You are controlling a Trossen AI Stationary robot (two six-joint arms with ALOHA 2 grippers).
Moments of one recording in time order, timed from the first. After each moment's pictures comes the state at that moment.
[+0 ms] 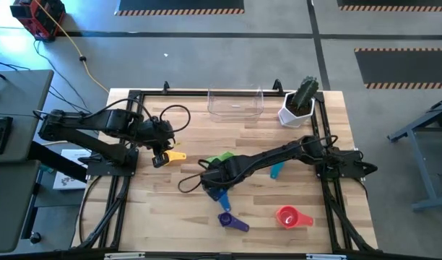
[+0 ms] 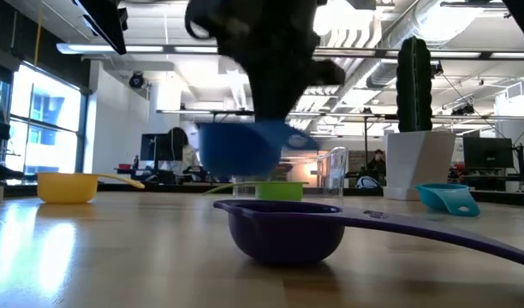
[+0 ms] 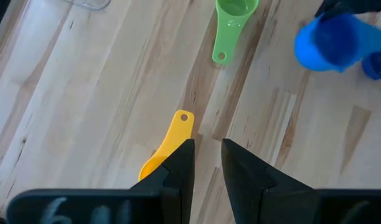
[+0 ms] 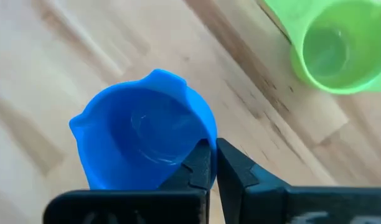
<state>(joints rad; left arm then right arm) -0.08 1.11 1.19 -1.21 -0.17 -0.40 0.26 2.23 2.01 -1.16 0.10 0.96</state>
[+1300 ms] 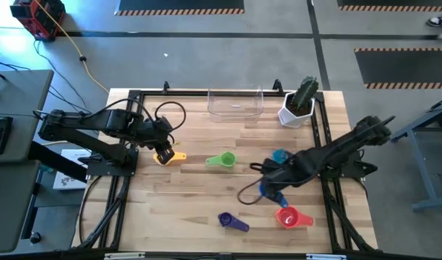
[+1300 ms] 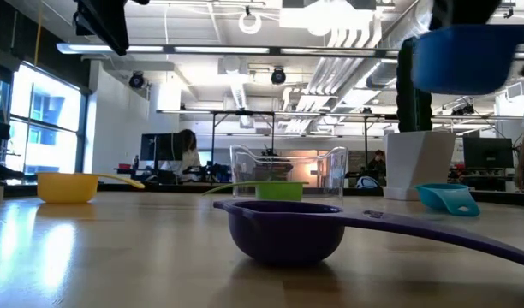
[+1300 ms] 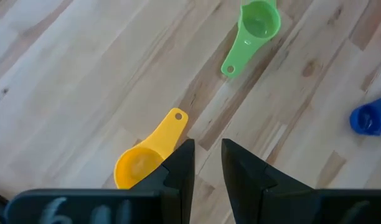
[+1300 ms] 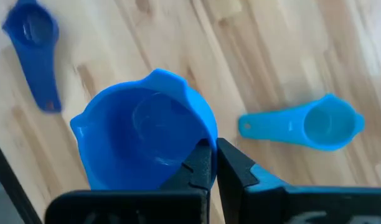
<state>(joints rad) -0.08 1.11 1.19 -1.21 -0.20 -0.71 0.46 1.51 1.33 -1.20 0.17 0.85</state>
